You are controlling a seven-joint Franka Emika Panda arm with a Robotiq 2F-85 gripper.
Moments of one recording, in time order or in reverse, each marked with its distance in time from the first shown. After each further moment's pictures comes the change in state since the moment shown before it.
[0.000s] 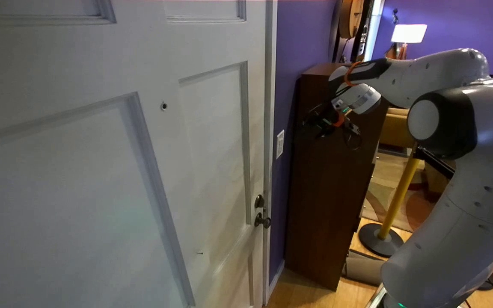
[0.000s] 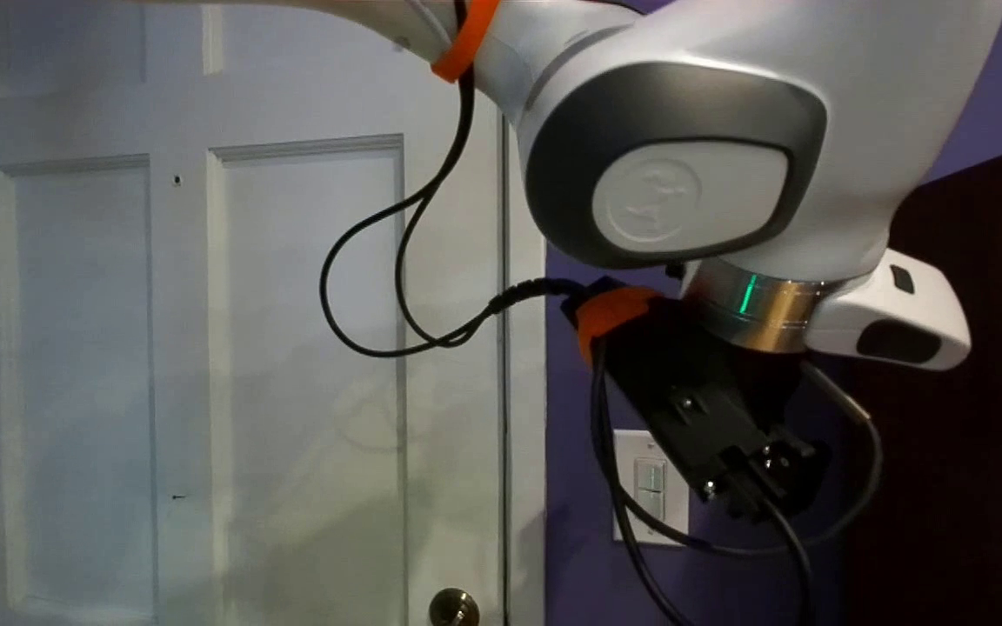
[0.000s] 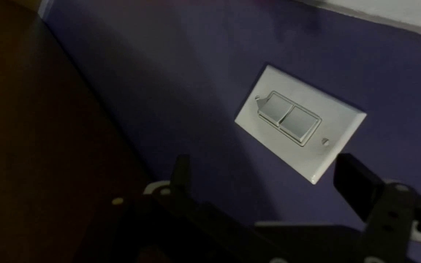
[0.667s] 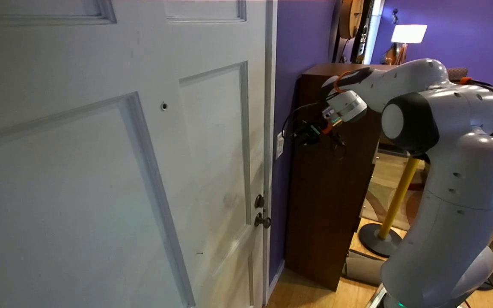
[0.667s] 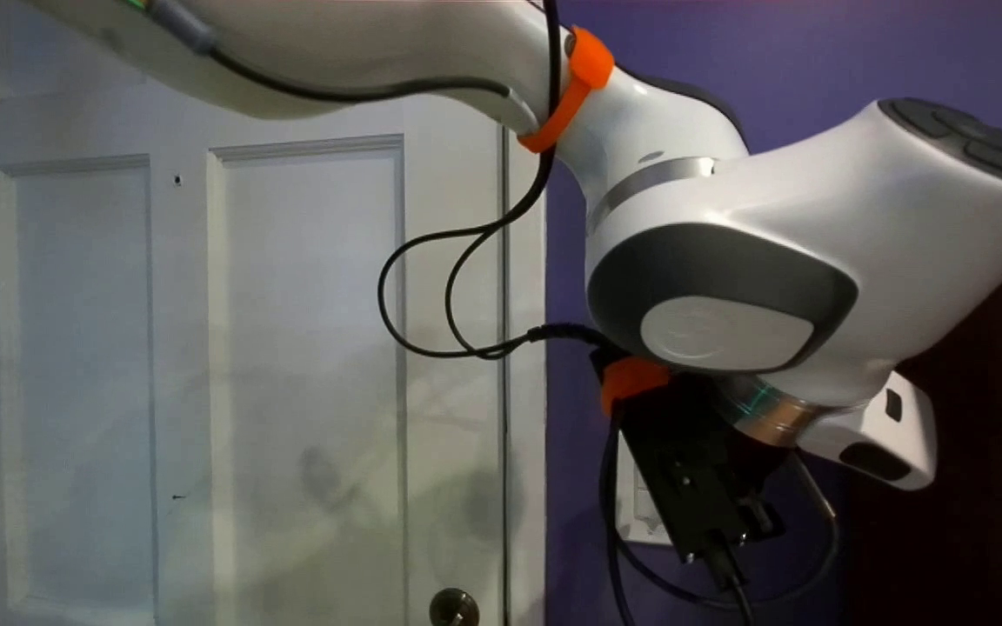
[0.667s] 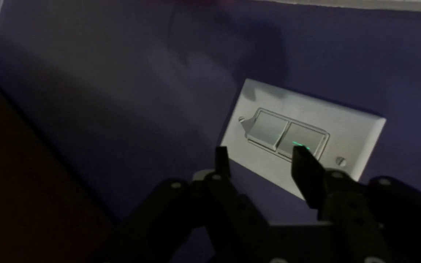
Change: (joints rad) arm -0.001 0.172 0.001 0.083 0.221 -0.094 -0.033
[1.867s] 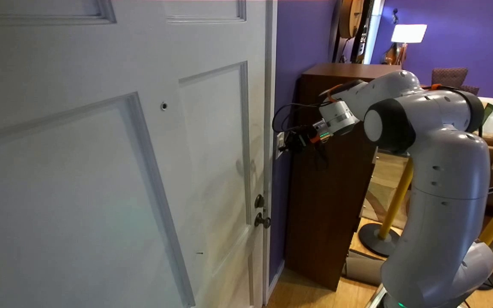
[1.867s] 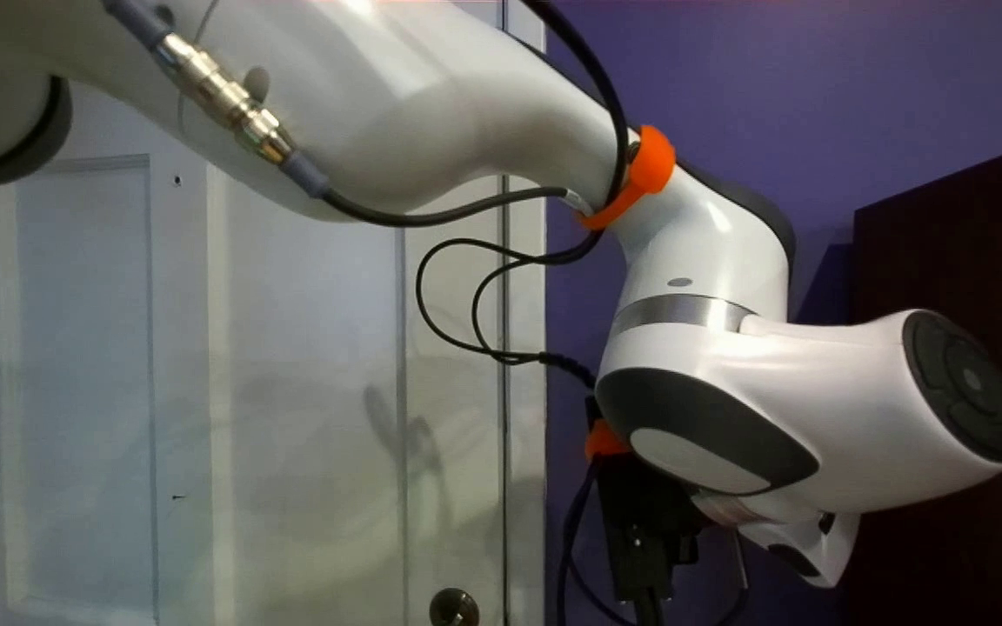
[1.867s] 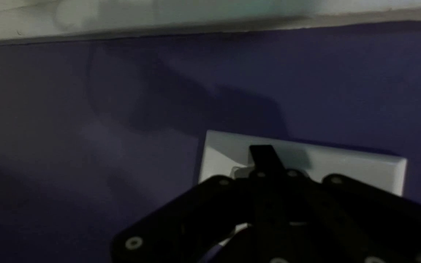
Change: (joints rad) arm -0.001 0.134 0.023 0.013 0.306 -0.133 -0.061
